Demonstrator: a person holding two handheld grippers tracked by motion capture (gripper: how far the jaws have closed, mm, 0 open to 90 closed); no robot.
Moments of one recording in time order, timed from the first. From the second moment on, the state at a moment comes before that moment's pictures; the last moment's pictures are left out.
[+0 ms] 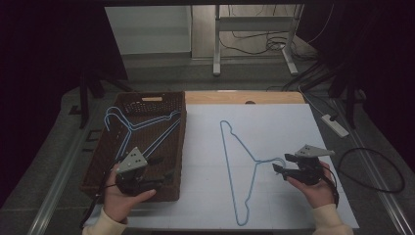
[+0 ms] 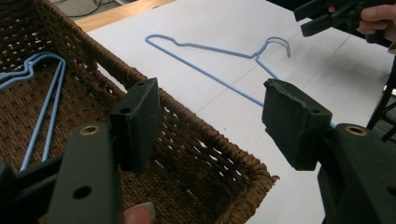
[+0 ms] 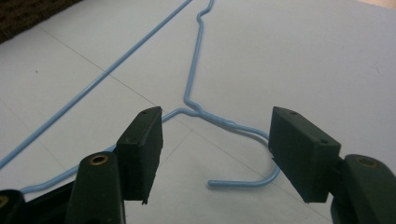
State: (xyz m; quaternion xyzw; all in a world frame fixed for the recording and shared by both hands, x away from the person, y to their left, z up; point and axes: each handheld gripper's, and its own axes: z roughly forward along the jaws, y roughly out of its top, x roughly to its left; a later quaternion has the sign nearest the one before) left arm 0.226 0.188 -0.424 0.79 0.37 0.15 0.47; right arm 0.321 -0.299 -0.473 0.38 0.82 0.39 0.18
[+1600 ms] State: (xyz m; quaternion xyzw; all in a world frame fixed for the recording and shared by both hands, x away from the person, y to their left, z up) left arm 0.228 0.185 -0.428 0.79 0.37 0.15 0.47; right arm 0.360 -0.293 -0.494 0.37 0.91 0.16 0.13
